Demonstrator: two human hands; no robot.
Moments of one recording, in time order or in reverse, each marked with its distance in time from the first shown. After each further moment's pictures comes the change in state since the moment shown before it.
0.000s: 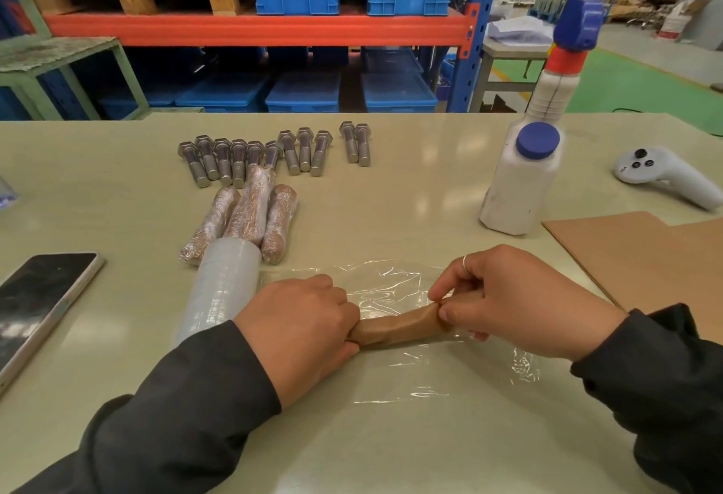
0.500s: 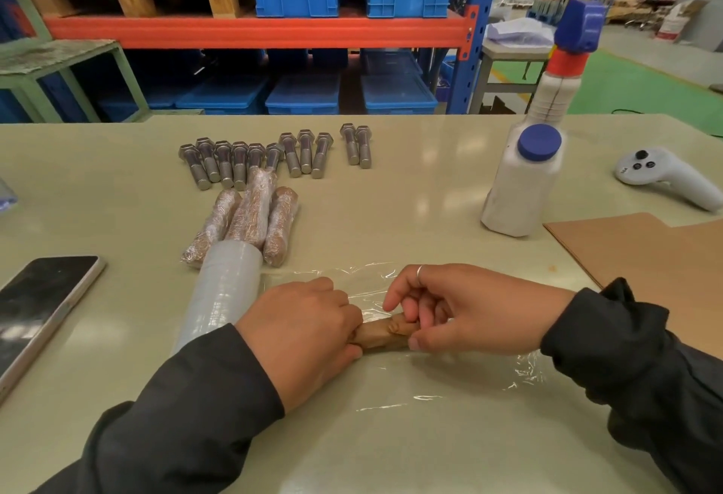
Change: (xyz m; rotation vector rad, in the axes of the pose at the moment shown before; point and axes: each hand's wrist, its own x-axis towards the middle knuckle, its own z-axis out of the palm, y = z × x) left_hand 0.002 0.002 0.000 -0.035 0.061 -0.038; right_hand 0.016 -0.014 0.010 0.046 -0.361 -0.196
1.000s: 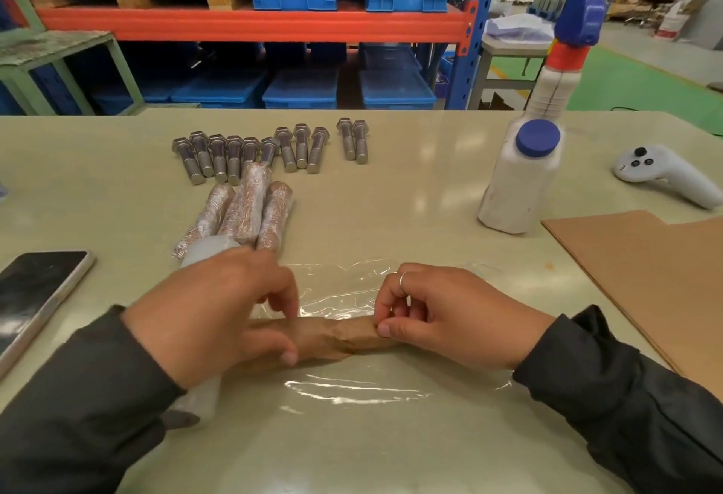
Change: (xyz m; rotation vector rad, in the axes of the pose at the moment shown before) left_hand -0.027 -0.047 -0.017 -0.321 -0.003 -0.166; right_hand 0.006 0.004 0.018 -0.206 0.214 -0.107
